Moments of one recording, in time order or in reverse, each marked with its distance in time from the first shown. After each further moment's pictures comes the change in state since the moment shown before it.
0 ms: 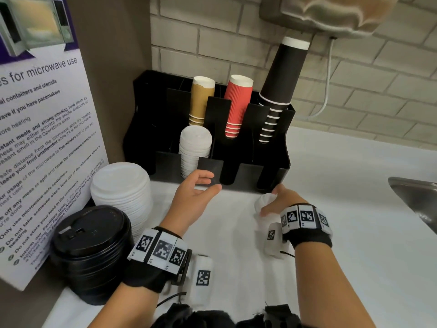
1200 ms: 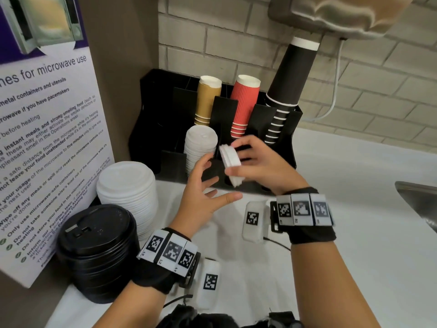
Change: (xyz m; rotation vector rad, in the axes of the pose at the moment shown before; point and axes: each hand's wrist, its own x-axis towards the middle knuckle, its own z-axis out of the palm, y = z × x) left_hand -0.007 0.006 0.004 -0.166 -0.082 0.175; right_hand -0.060 -0.098 -0.031 0.589 -0.140 -0.711
